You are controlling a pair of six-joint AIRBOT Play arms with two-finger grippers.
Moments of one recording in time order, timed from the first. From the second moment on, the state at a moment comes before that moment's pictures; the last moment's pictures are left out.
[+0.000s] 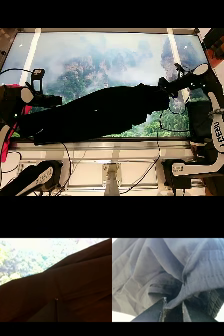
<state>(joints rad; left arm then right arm) -0.03 -1.05 0.91 1.51 -1.01 -1.56 -0.15 -1.52 1.30 -0.97 1.30 1.57</state>
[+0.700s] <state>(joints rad) -0.03 -1.06 0.91 1.33 -0.83 -1.60 -0.24 -1.52 1.74 -0.68 0.93 1.61</state>
